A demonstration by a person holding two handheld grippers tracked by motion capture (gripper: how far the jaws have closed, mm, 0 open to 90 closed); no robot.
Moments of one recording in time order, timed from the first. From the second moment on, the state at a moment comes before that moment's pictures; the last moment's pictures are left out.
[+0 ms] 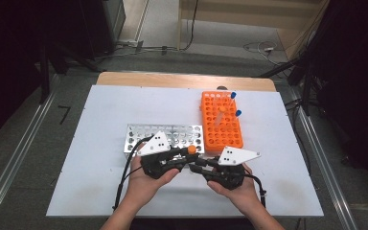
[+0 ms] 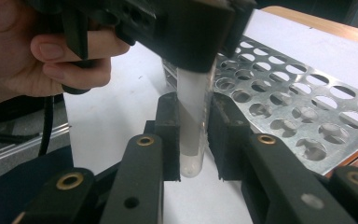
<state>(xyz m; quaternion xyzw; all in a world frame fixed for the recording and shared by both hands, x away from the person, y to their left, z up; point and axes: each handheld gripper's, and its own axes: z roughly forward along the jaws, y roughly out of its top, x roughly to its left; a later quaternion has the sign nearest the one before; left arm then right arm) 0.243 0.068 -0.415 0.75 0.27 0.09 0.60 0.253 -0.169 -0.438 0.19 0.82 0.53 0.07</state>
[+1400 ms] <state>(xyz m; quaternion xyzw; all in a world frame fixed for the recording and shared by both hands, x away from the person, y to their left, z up) 0.329 0.060 -0.405 0.70 0.34 0.16 0.61 0.280 -0.328 -0.460 0.32 0.77 0.54 0.13</state>
